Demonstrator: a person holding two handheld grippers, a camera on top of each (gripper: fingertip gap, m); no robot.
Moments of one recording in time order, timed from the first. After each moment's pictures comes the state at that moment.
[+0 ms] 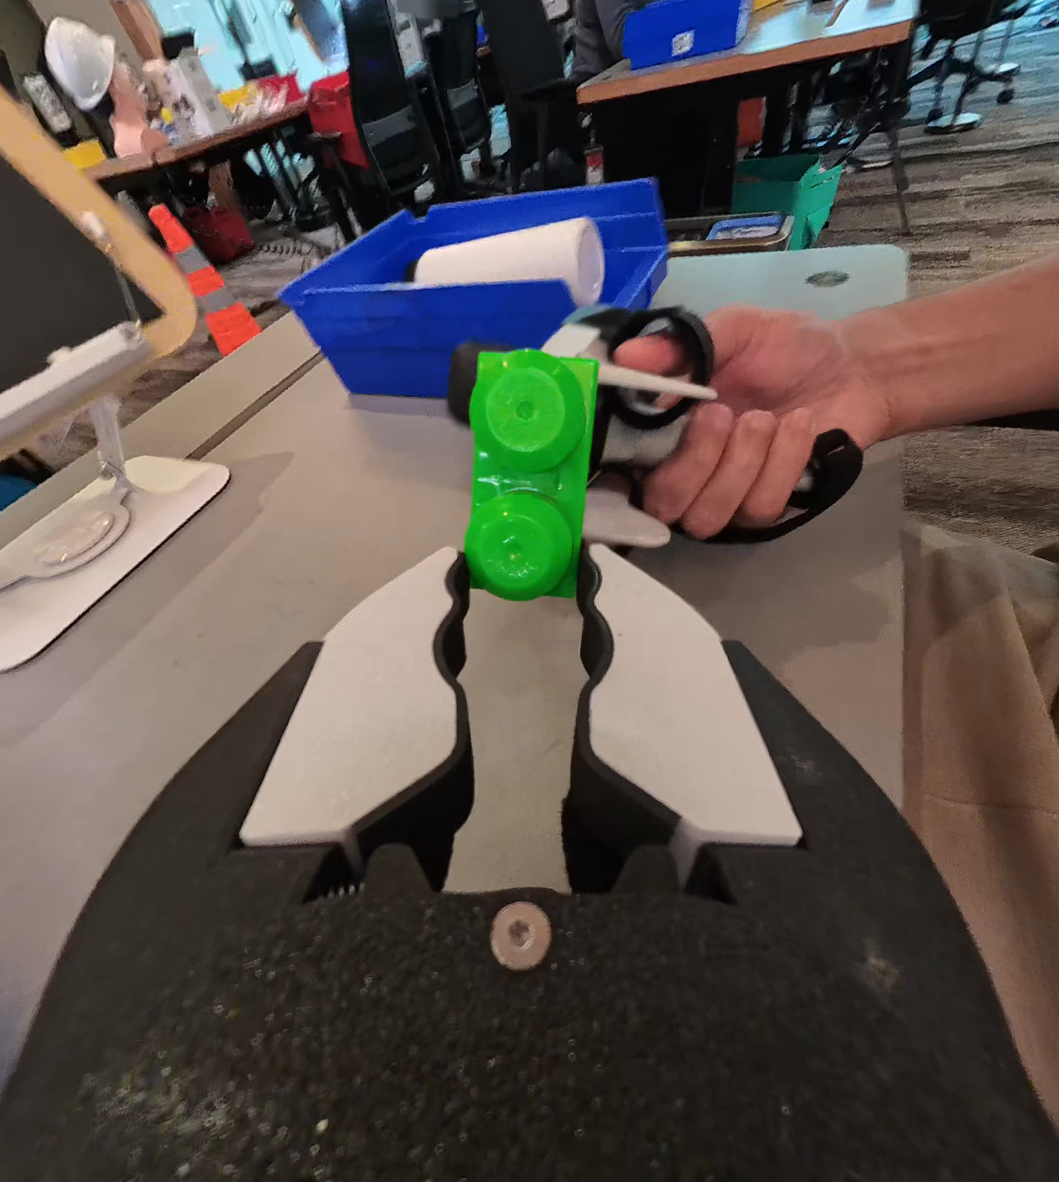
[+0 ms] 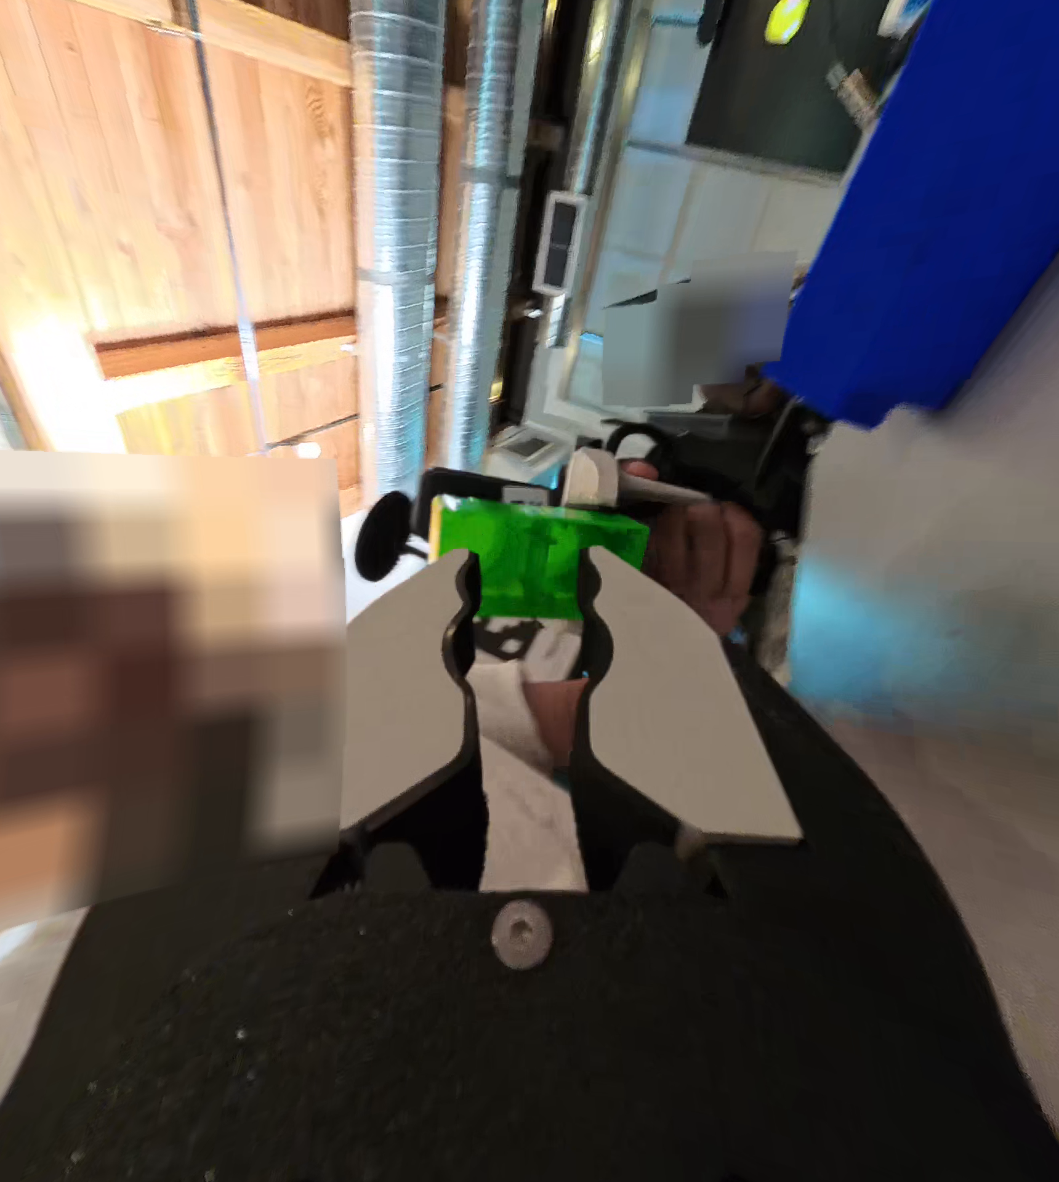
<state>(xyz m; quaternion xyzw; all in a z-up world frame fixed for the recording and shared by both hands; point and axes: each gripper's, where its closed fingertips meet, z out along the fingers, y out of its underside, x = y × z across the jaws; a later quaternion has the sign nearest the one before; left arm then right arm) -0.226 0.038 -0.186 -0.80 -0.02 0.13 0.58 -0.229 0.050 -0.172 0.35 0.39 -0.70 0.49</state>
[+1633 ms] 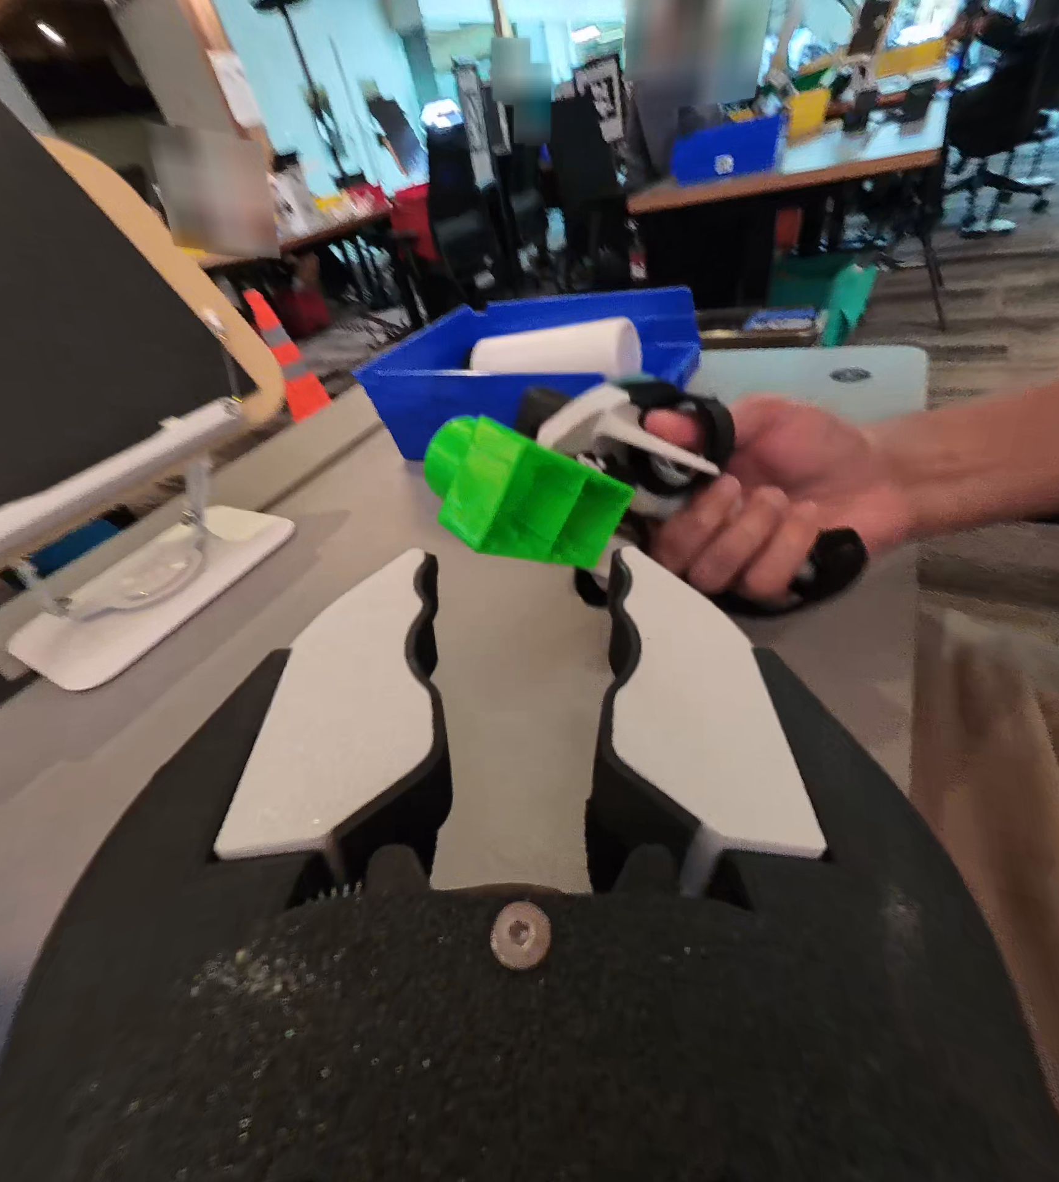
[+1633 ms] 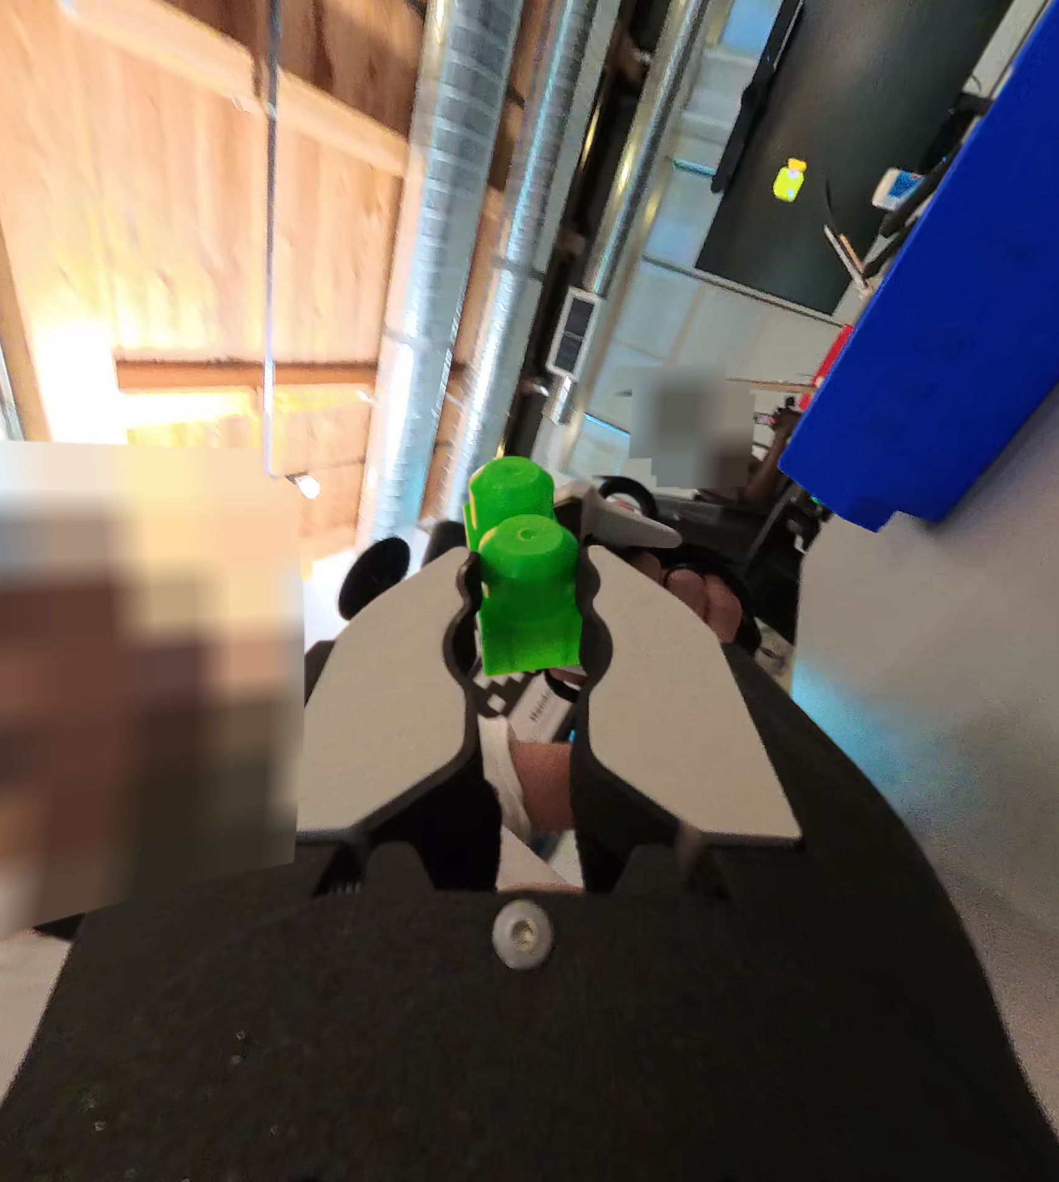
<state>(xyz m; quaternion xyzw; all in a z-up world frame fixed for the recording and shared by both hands) -0.226 0.033 -0.153 -0.76 -0.04 0.17 0.63 -0.235 0.057 -0.151 0.34 0.36 -0.76 0.43</state>
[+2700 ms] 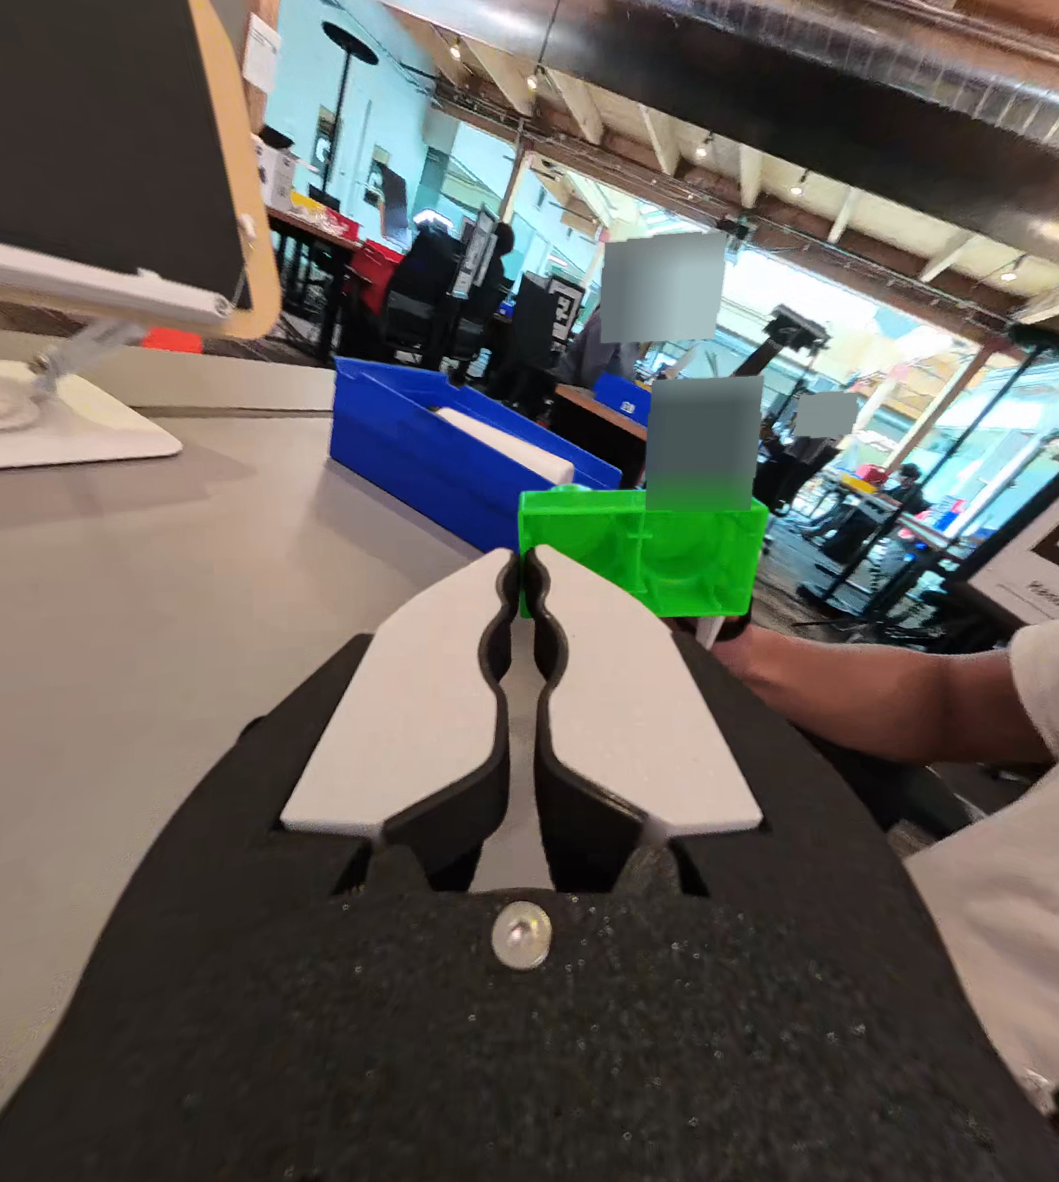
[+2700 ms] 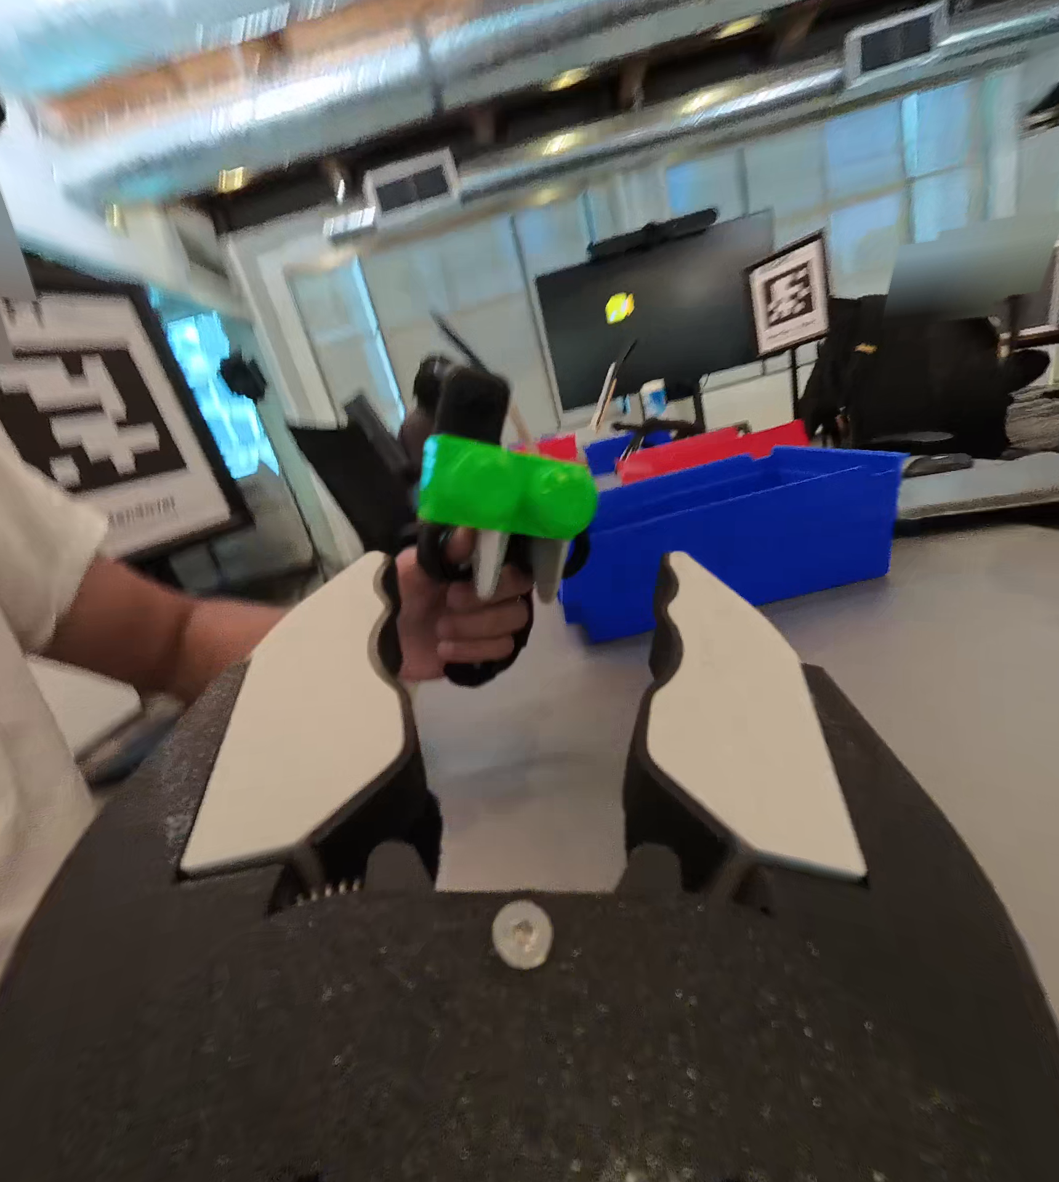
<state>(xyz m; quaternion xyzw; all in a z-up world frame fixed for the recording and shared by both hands) -0.262 0.001 -0.144 -0.65 -0.21 -0.07 0.72 -0.227 0.057 -0.143 0.18 0.58 -0.79 -0.03</state>
